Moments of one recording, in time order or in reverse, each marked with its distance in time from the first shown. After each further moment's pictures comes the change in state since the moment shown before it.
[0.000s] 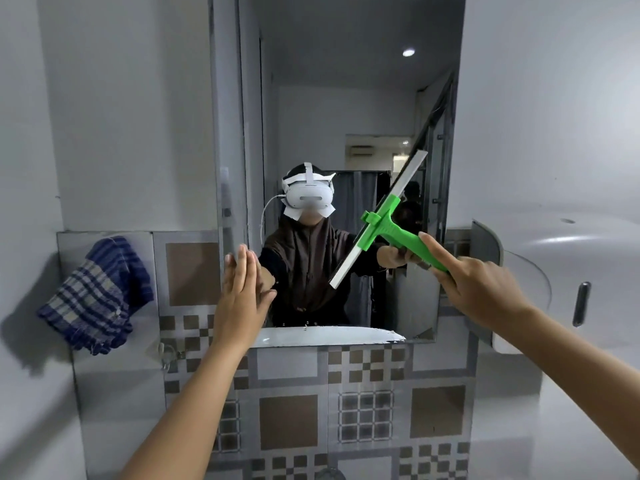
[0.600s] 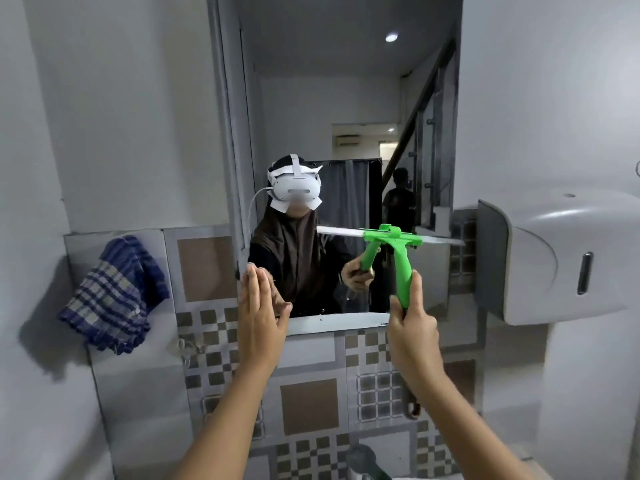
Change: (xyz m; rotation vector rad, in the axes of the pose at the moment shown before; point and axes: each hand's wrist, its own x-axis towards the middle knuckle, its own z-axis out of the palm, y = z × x) left_hand -0.042 -0.009 0.017 -0.101 0.024 -0.013; right_hand -0.045 -0.158 0.048 0.735 0.022 0.754
